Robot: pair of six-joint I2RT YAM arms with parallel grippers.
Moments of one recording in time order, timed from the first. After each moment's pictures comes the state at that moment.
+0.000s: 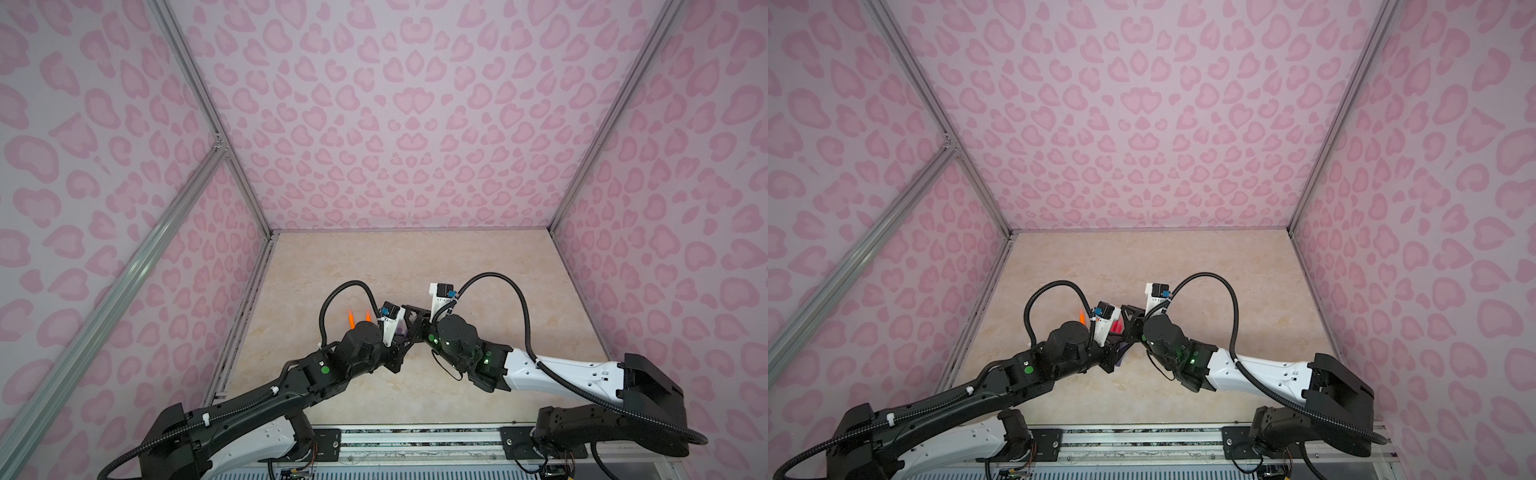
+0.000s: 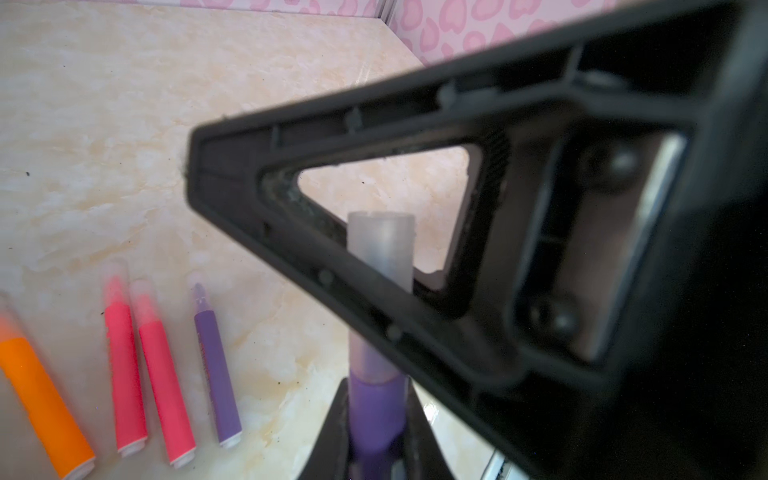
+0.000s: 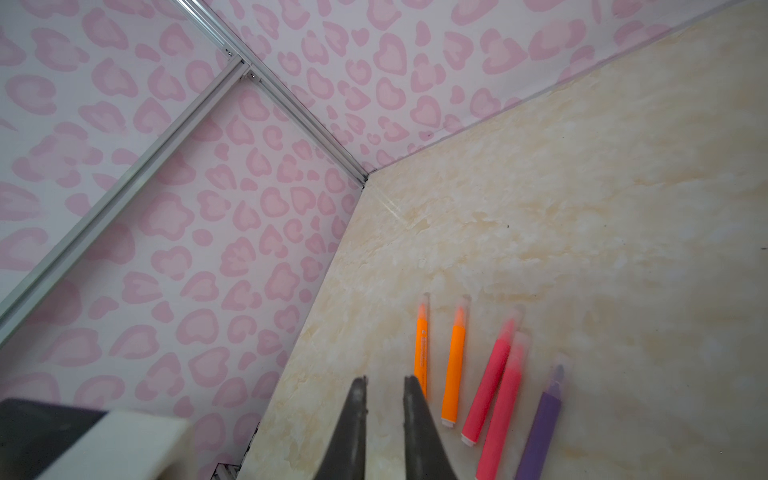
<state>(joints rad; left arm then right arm) -0.95 0.99 0.61 -0.10 -0.01 -0.44 1.11 1.35 0.77 0.30 0.42 0.87</state>
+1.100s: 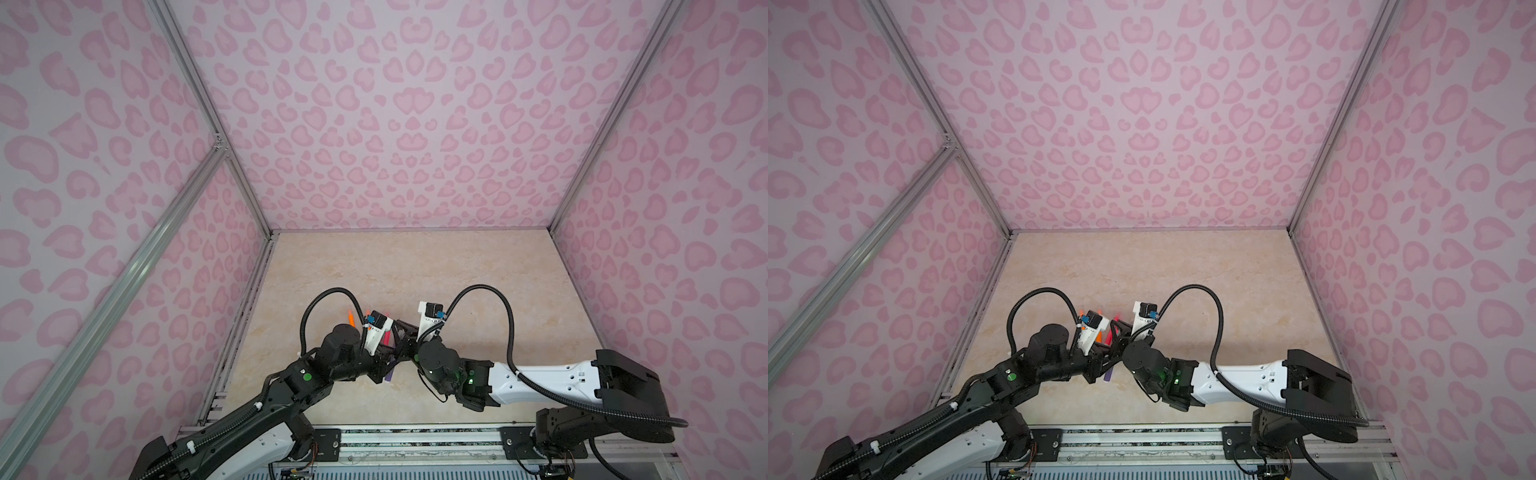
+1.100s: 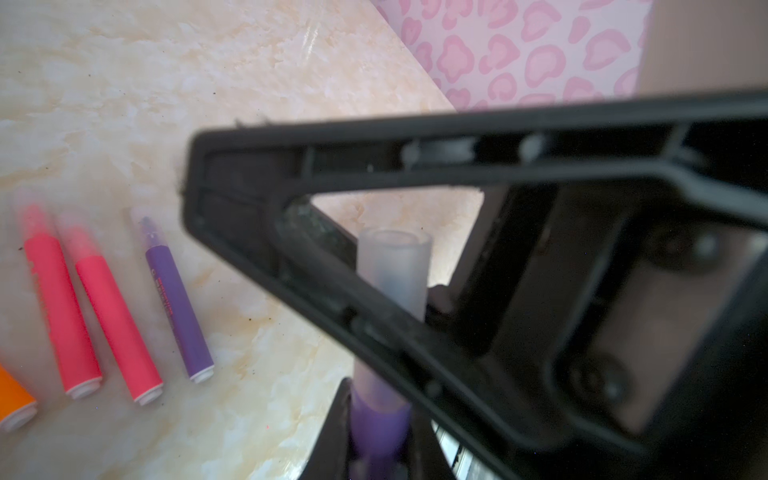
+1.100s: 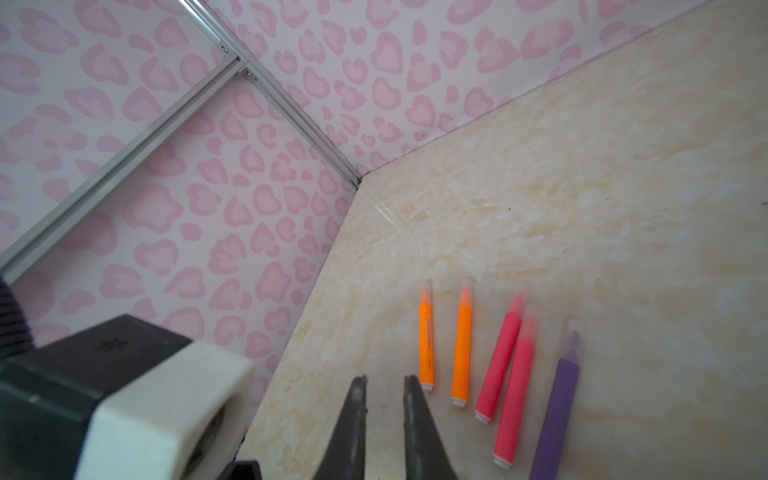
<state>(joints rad) -0.76 0.83 0.48 -0.15 0.34 -0.43 1.28 1.44 0.75 0.41 0.64 0.91</state>
